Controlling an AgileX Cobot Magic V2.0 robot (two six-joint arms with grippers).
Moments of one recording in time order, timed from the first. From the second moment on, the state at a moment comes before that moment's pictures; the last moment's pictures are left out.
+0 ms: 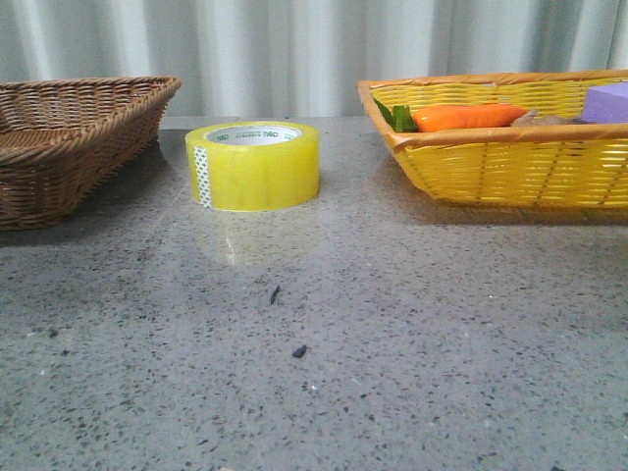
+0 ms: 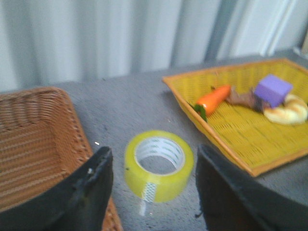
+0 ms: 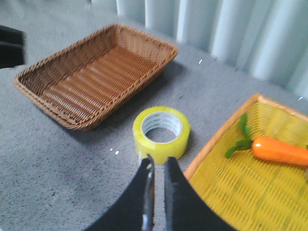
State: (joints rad) left arm -0.42 0.93 -1.00 -0.35 0.51 0.19; right arm 0.59 0.87 -1.23 0.03 0.78 -0.07
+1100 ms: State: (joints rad) left arm -0.44 1.90 -1.76 -0.21 0.99 0.18; right arm 0.56 0.27 -0.85 0.00 0.71 0.08
